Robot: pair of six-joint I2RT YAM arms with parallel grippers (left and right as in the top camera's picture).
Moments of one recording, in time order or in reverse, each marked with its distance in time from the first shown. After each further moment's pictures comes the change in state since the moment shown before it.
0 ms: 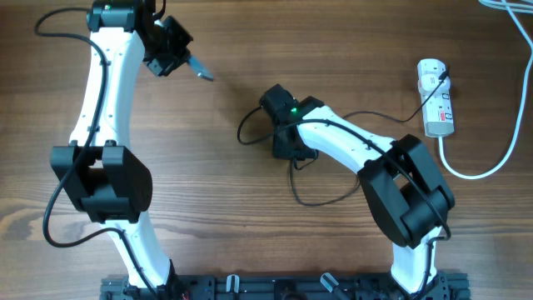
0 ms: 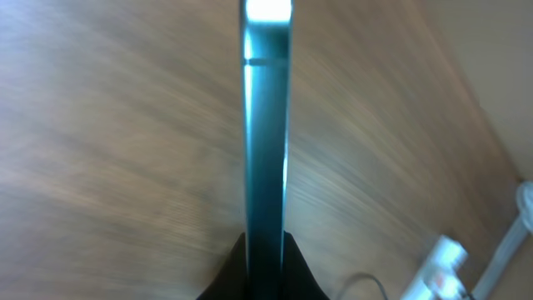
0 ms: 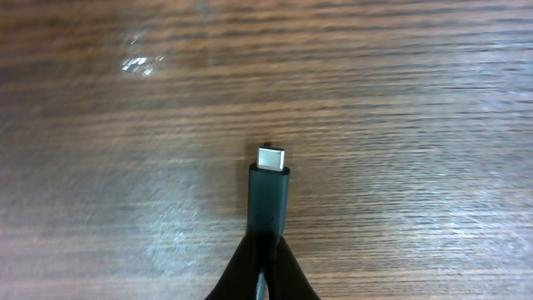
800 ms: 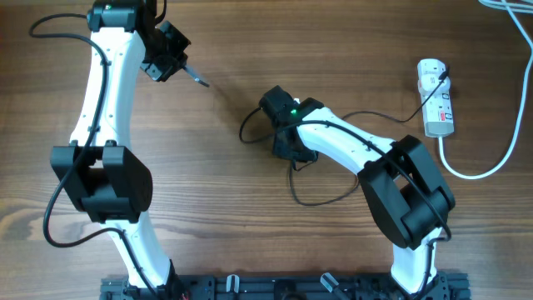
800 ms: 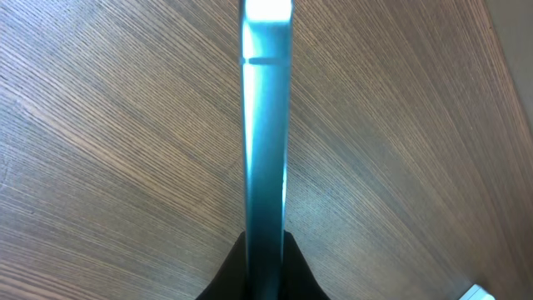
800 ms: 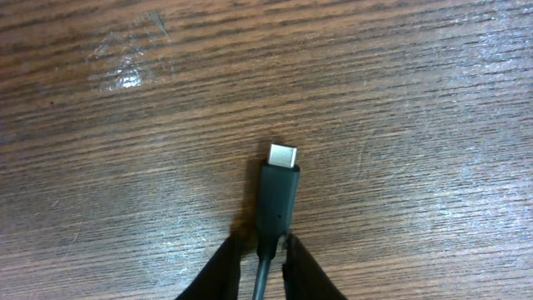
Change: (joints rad) left arm 0.000 0.000 0.000 -0.092 -0.135 -0.111; right arm 0.005 -0.003 -0.013 0.000 0.045 0.126
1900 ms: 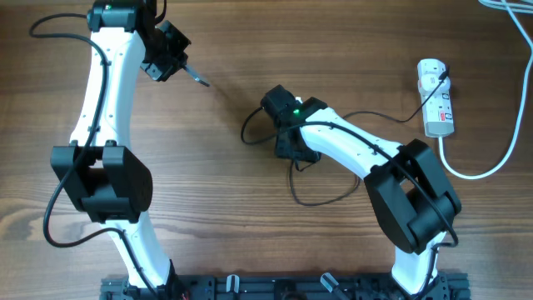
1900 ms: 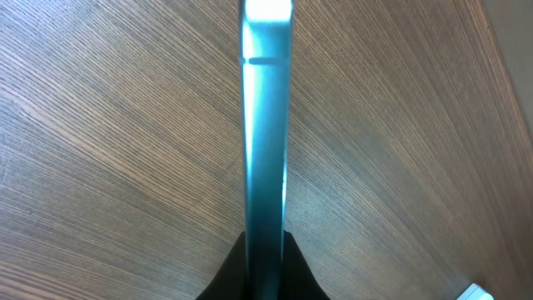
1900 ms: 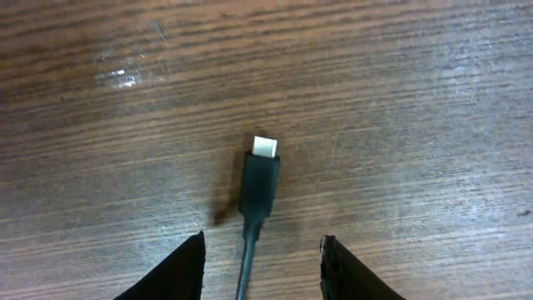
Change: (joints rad) left arm 0.000 0.000 0.000 0.003 0.004 0.000; right arm 0.000 -0.039 -0.008 -0.013 0.023 -0.018
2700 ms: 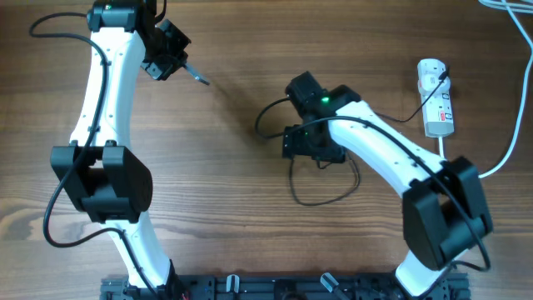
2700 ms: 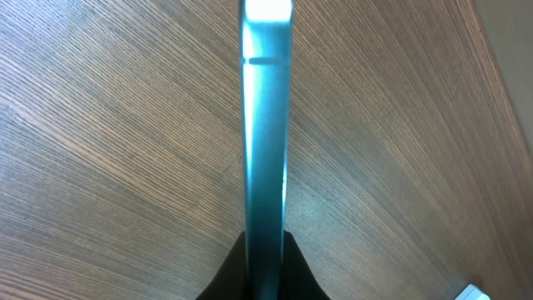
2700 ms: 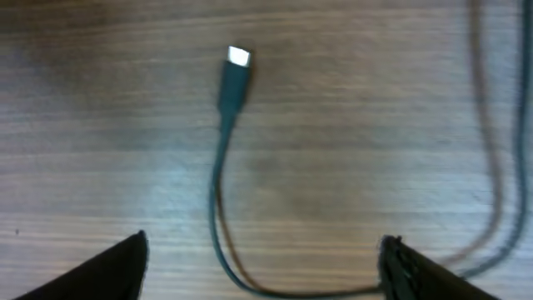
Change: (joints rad) left arm 0.000 0.000 0.000 0.013 0.000 0.000; right arm -0.082 -0.138 0.002 -0.175 -0.169 -0.177
